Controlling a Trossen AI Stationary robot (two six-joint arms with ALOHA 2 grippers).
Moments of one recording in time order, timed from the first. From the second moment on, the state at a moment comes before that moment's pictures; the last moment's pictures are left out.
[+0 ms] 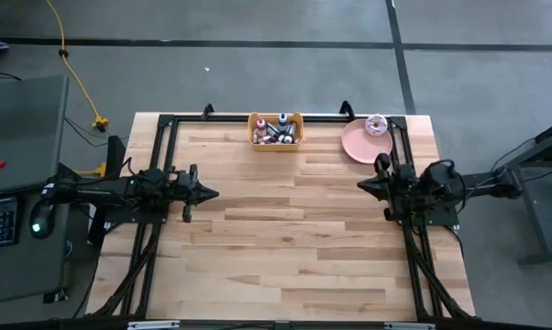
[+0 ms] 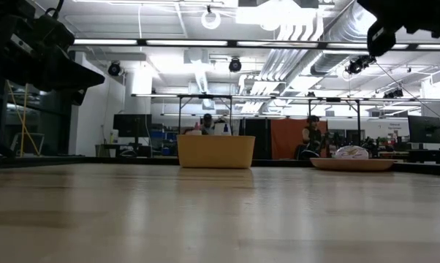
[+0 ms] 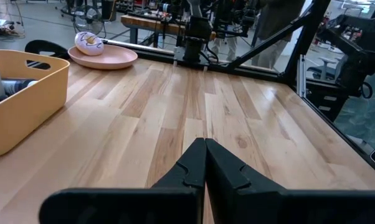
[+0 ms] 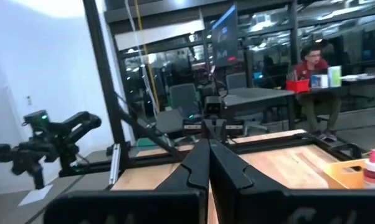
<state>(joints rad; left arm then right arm) -0.01 0.14 0.02 0.00 -0.01 -0.16 0.12 0.24 0.21 0.23 0.07 0.16</state>
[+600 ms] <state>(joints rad) -0.01 0.14 0.02 0.00 -0.01 -0.16 0.00 0.13 0.04 0.27 -0.04 0.22</state>
